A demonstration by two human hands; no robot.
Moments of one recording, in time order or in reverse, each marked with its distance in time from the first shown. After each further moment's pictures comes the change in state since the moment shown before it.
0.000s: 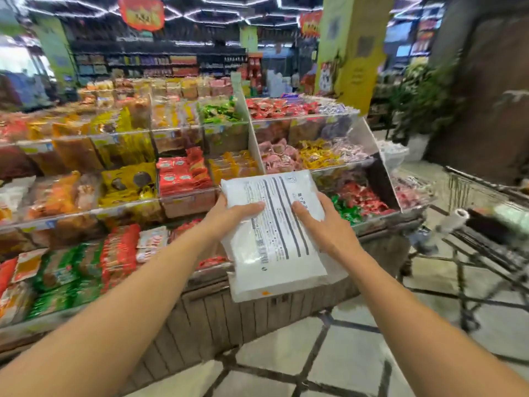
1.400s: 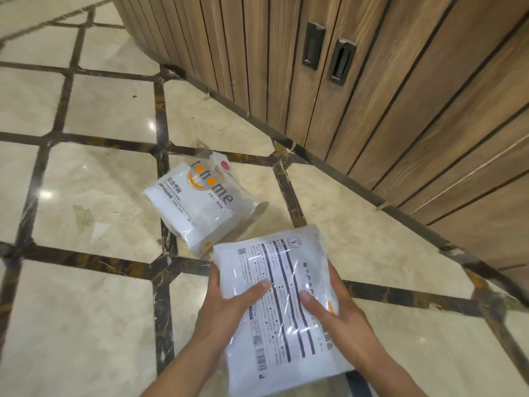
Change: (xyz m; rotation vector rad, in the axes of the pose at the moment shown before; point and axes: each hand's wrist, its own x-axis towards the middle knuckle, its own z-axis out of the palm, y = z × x) left_hand -0.251 -0.990 -0.235 -0.562 1.203 -0.673; right_hand -0.137 0.494 0.929 -0.192 -1.247 0.028
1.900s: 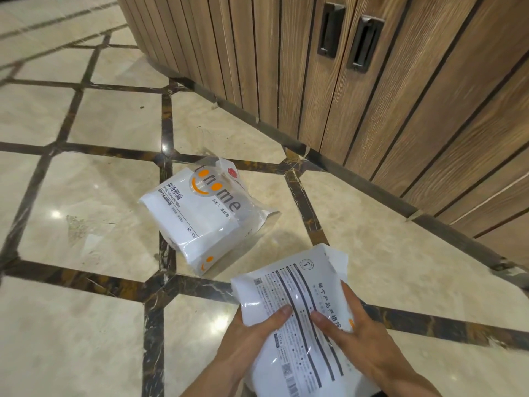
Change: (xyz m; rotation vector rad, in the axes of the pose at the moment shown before) left_hand 0.087 -0.069 0.012 0.071 -0.056 -0.131; right_hand 0.084 0.047 0.021 -0.189 -0.050 0.012
